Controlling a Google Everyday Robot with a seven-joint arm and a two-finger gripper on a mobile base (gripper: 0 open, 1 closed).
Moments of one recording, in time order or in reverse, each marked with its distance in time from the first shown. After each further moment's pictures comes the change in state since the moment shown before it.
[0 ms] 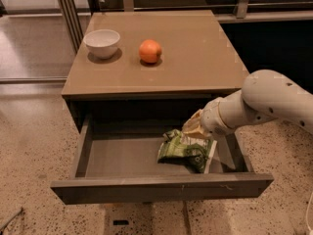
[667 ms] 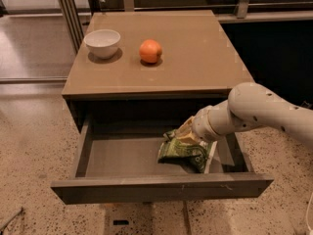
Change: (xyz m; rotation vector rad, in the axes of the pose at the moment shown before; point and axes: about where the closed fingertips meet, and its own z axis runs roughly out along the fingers) arm 0.005 0.003 0.047 -0.017 -0.014 0.010
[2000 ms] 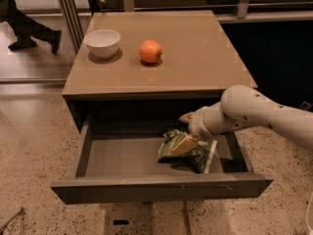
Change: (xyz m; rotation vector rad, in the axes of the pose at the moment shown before) arm 0.012 -0.016 0.029 0.003 0.010 0.060
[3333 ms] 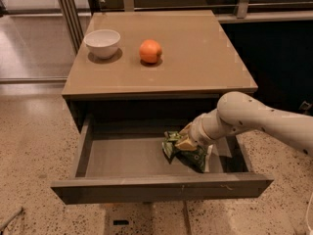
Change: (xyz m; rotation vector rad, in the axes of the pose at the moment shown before) arm 0.030 0.005 0.022 -0.034 0.060 0.065
